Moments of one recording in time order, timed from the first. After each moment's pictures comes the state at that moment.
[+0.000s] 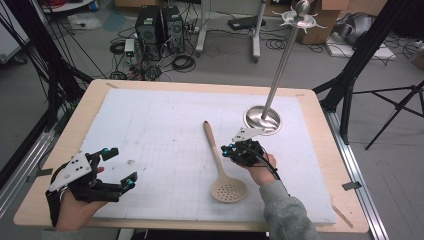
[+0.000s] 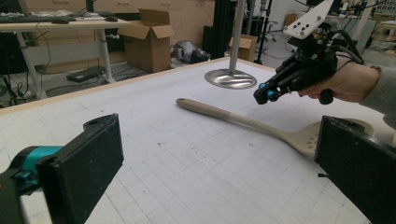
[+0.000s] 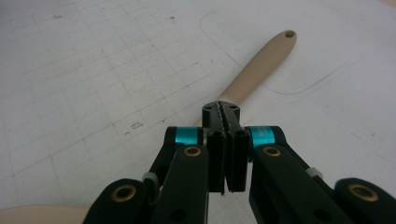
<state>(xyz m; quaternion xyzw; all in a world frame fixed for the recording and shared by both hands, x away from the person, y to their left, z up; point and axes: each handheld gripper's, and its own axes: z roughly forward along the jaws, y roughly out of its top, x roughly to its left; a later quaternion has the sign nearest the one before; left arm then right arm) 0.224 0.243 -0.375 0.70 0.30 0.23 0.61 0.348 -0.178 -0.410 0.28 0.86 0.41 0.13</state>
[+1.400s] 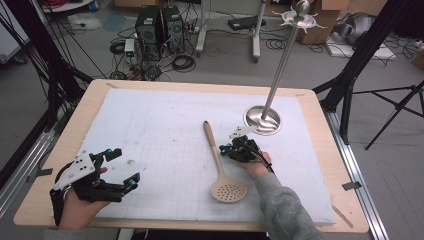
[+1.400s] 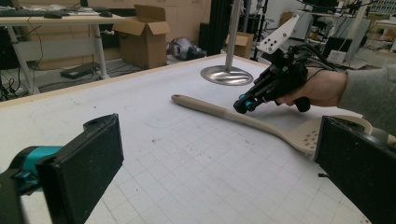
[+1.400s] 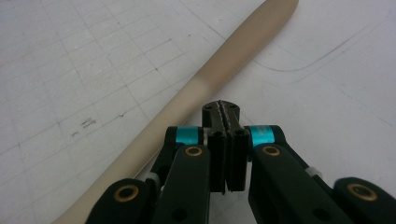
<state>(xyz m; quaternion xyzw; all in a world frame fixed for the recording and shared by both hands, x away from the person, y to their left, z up) 0.227 0.238 -0.380 0.70 0.30 0.22 0.61 0.378 -0.175 -0.444 0.30 0.86 0.40 0.11</state>
